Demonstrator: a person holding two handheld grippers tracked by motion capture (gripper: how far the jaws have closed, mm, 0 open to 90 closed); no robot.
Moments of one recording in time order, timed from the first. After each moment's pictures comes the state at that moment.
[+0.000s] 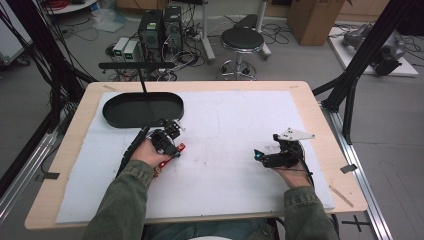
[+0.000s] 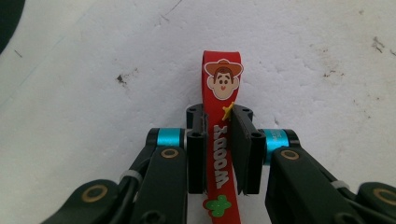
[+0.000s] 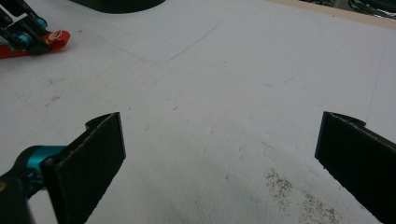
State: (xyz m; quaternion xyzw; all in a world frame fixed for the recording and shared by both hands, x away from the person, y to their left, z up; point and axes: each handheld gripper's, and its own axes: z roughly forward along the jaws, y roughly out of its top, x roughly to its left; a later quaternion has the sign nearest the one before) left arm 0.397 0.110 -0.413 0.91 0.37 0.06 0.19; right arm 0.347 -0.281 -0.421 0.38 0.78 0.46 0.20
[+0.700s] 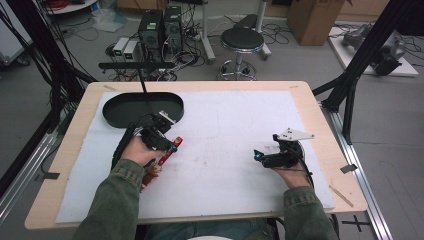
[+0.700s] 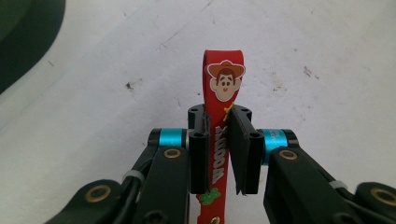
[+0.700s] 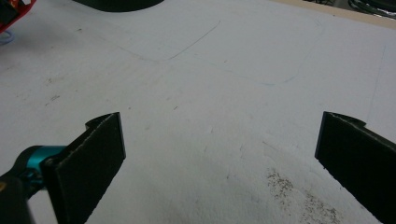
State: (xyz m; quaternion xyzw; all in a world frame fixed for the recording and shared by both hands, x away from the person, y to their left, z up) left arm 0.387 0.136 -0.379 0.88 0.39 0.03 0.28; right arm 0.346 -0.280 -0.421 0.38 0.78 0.45 0.20
